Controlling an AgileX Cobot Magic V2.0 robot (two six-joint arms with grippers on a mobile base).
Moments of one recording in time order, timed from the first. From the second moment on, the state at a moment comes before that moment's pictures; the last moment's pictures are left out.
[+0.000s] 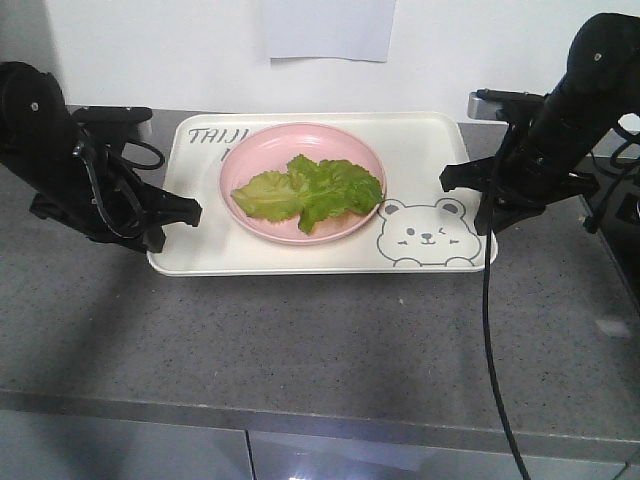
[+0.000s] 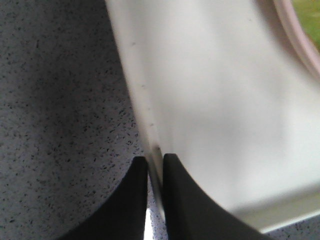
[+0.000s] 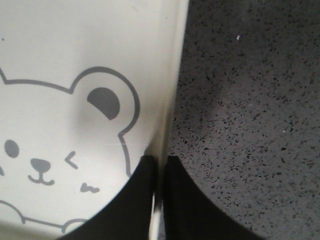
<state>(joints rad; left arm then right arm) -0.28 1.70 -1.45 -0.12 1.01 -0.08 0.12 1.90 -1.74 0.19 1.26 -0.03</state>
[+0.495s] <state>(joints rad) -0.28 1.70 -1.45 -0.12 1.01 -0.08 0.12 1.90 -1.74 0.19 1.26 -0.03</state>
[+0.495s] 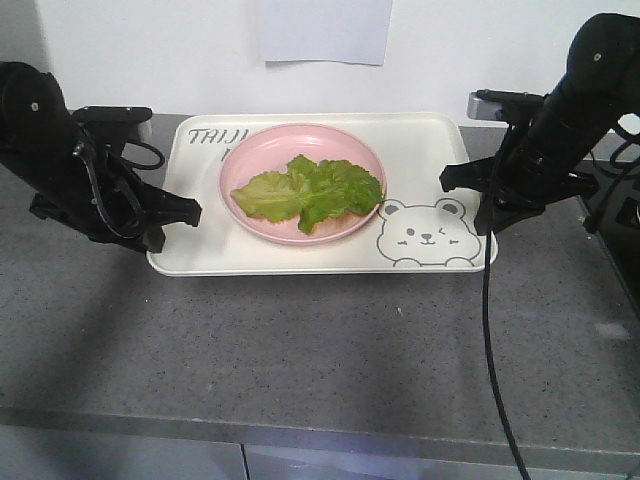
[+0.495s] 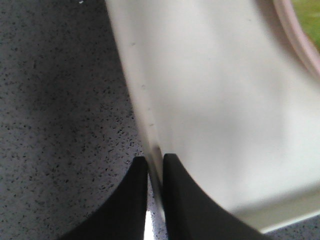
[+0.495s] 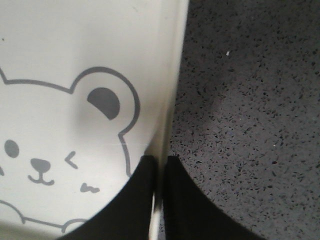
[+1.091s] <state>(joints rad) -0.28 1.70 -1.45 -0.12 1.01 -0.08 0.12 1.90 -1.74 0.19 1.26 -0.03</state>
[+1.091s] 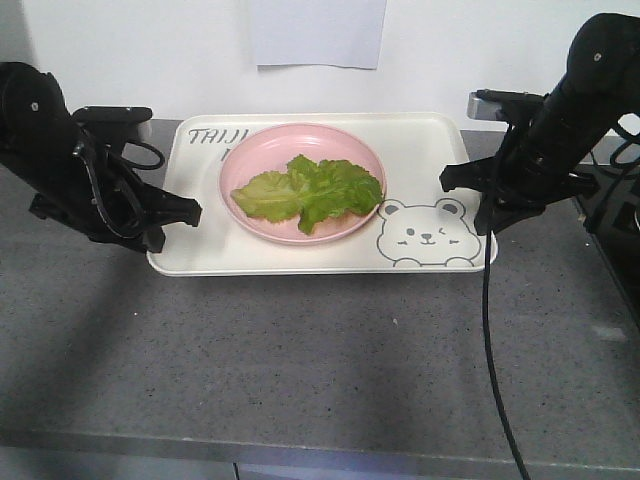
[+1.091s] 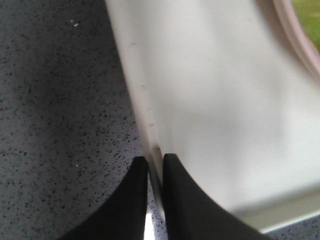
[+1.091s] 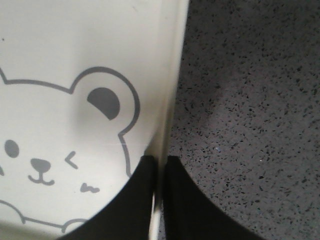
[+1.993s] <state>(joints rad) -0.28 1.70 -1.45 -0.12 1.01 -0.08 0.12 1.90 -1.74 0.19 1.26 -0.03</state>
